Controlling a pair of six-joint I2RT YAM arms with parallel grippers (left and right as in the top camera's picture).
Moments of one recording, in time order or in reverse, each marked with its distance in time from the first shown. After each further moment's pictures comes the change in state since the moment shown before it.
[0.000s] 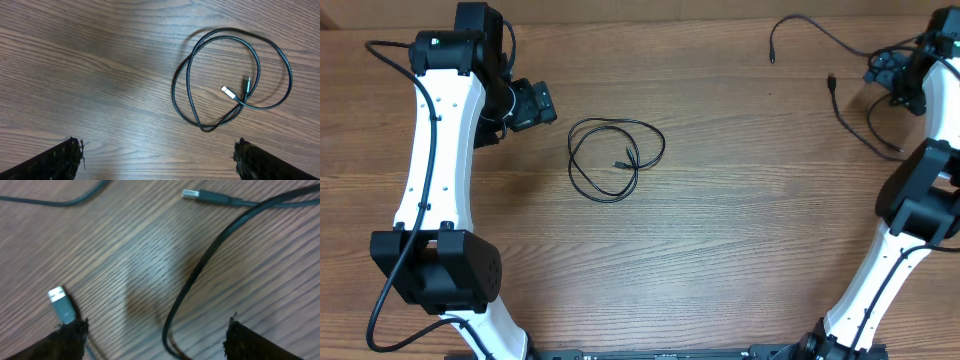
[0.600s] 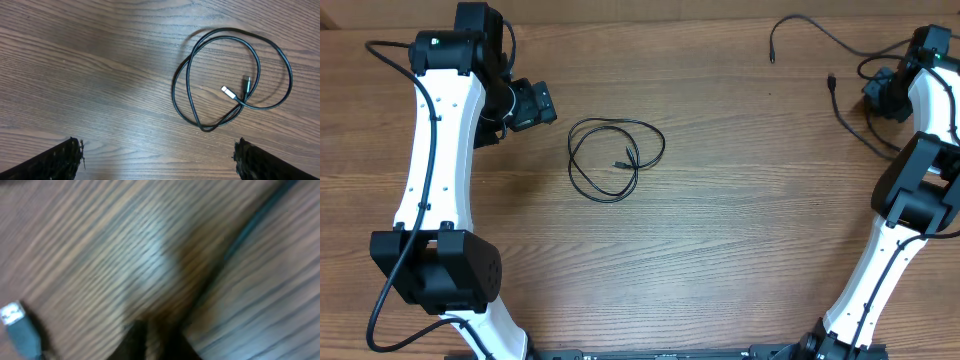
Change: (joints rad) left arm 0.000 0.000 0.000 0.000 0.000 0.000; right arm -0.001 0.100 -0.003 0.040 -0.045 0.079
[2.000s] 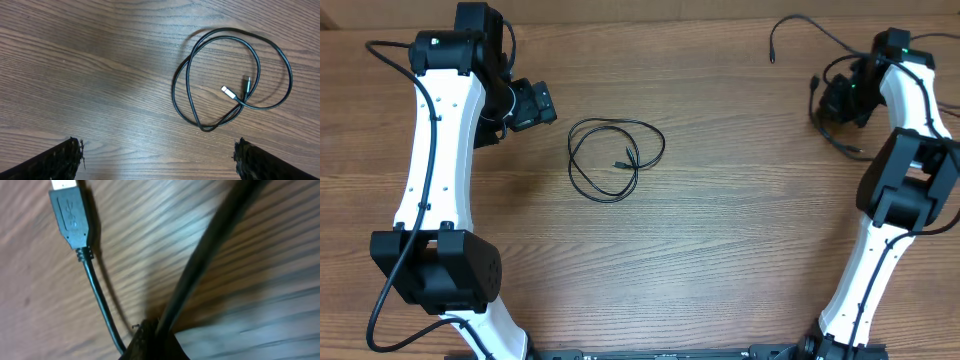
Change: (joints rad) left arm 0.000 0.000 0.000 0.000 0.000 0.000; right arm 0.112 -0.042 -0.078 -0.176 -0.245 -0.108
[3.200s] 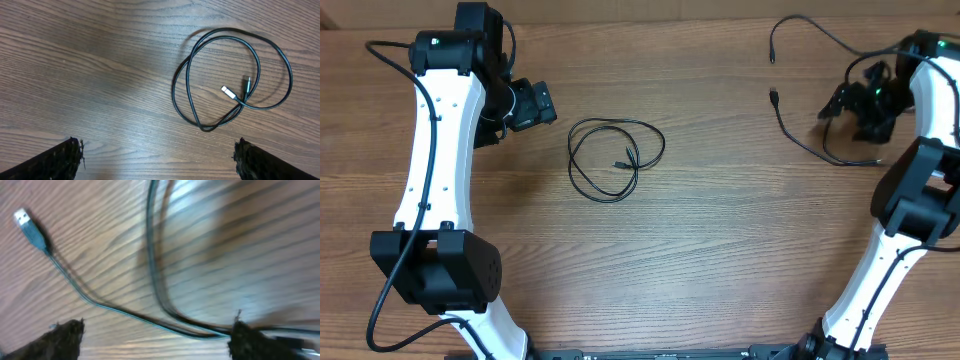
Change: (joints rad) left arm 0.000 0.000 0.000 0.000 0.000 0.000; right arm -0.074 -0.103 0.045 -0.280 0.017 -0.152
